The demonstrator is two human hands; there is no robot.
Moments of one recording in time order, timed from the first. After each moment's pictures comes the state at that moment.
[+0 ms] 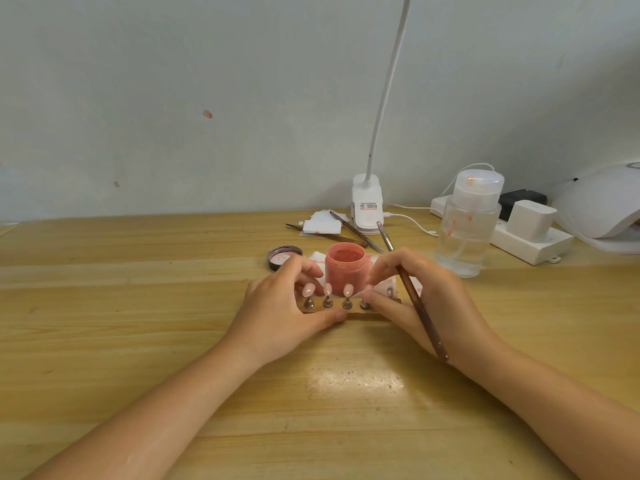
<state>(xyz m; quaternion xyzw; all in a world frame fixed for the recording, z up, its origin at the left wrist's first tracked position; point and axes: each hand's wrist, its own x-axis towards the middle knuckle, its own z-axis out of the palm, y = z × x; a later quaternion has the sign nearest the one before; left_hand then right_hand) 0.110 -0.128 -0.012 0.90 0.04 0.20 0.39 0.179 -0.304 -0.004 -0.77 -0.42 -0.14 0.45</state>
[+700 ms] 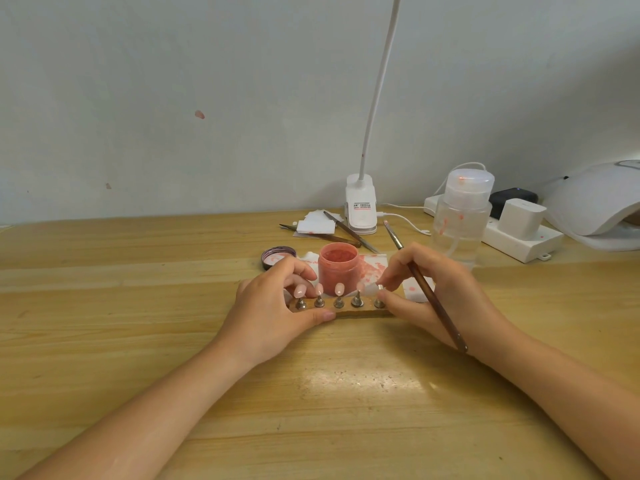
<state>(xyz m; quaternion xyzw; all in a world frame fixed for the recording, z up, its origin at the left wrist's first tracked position) 0.109 -0.127 -0.011 0.90 0.04 0.21 0.38 0.195 -0.323 -0.003 -0.77 -0.45 -0.11 0.45</state>
